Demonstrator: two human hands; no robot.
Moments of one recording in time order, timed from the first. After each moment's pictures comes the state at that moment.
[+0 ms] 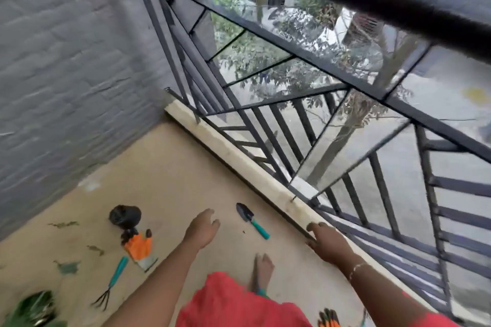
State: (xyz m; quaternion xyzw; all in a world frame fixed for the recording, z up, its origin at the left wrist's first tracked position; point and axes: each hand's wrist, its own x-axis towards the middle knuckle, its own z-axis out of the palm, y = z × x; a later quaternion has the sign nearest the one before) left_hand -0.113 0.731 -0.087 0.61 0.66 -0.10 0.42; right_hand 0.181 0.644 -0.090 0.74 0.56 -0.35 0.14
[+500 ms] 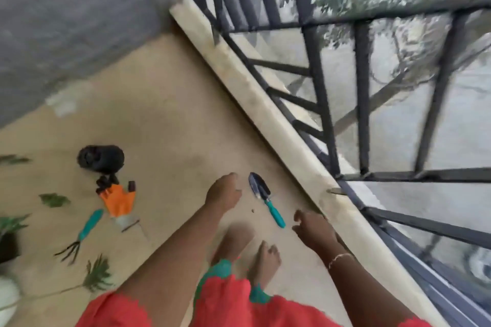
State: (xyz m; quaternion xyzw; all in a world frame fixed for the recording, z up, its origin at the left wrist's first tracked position) left_hand -0.091 0.859 -0.352 0.56 0.68 -0.14 0.45; right_hand 0.126 0.788 -0.355 0.65 0.60 -0.39 0.25
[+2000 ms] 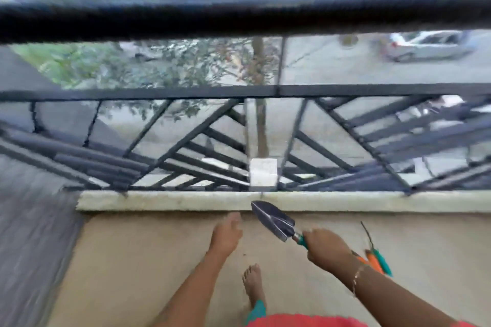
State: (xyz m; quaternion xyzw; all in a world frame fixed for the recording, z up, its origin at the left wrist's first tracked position) left_hand 0.004 0.819 -0.087 0.68 0.48 -0.13 0.54; right_hand 0.136 0.628 -0.072 0.84 0.41 -0.33 0.11
